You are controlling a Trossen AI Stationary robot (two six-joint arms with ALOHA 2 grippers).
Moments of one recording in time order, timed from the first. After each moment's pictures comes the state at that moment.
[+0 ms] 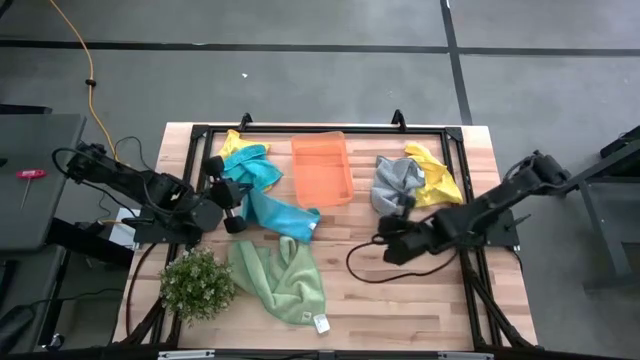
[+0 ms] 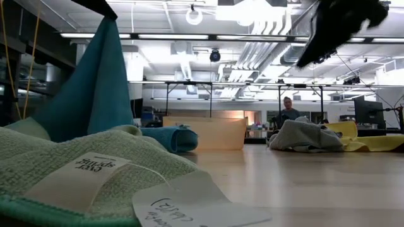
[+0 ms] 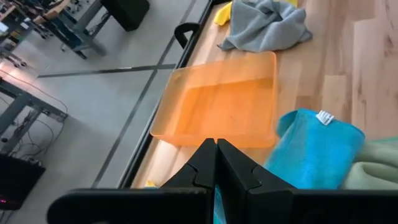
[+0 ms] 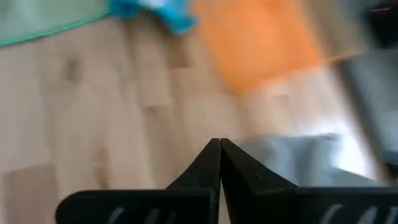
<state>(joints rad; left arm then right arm) -0.30 0.96 0.99 -0.92 -0.88 -0.22 0.44 1.35 0.95 -0.73 0.60 0.44</state>
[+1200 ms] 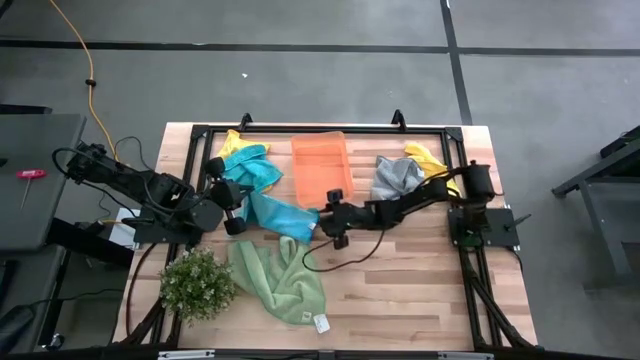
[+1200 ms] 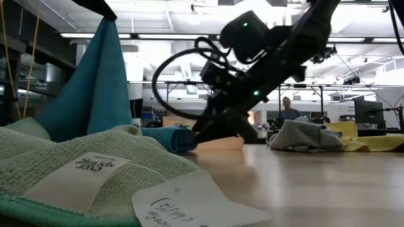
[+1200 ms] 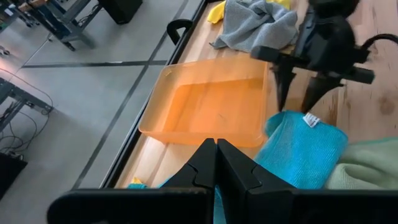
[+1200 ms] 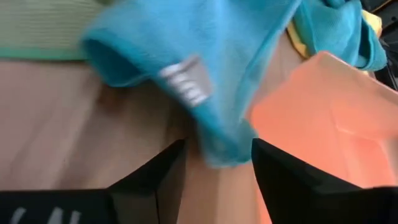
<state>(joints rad) -0.30 0.96 0.99 -0.92 -0.85 -0.27 0.06 1.95 0.94 0.34 0.27 -0.45</state>
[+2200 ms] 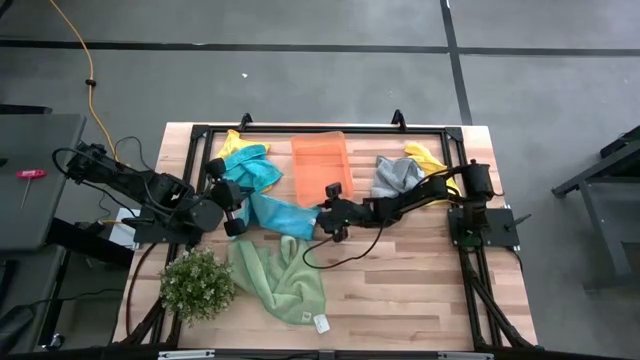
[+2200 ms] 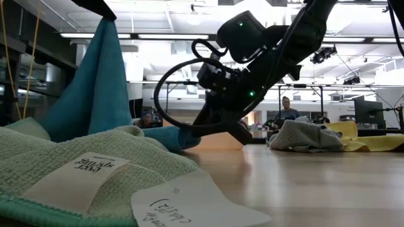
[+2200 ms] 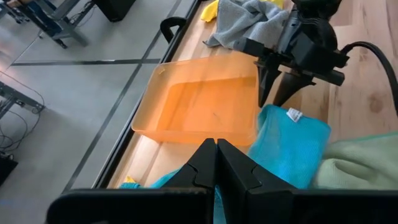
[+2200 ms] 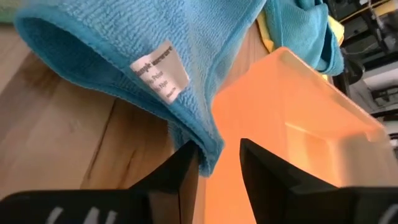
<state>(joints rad) -0.30 0.96 0.99 -0.92 -0.82 -0.28 0.05 1.95 0.96 0.33 0.38 -0.61</state>
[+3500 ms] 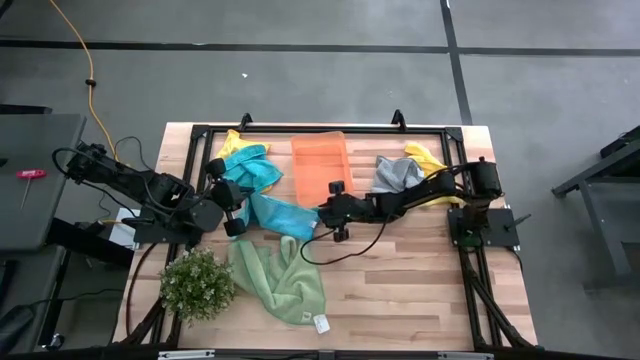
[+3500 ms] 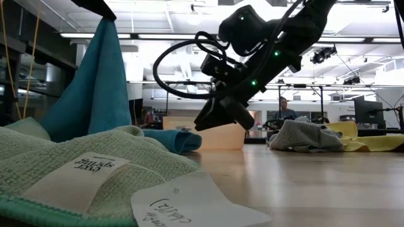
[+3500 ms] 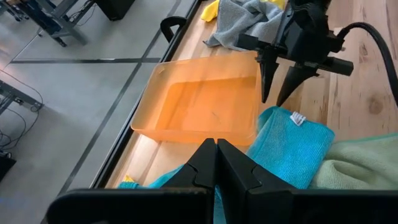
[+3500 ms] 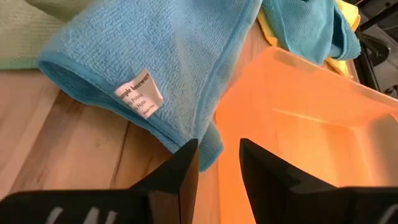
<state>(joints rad) -0.30 0.96 0.99 -0.92 -0.82 -0.29 0.02 1.89 0.96 0.25 0.27 -0.43</state>
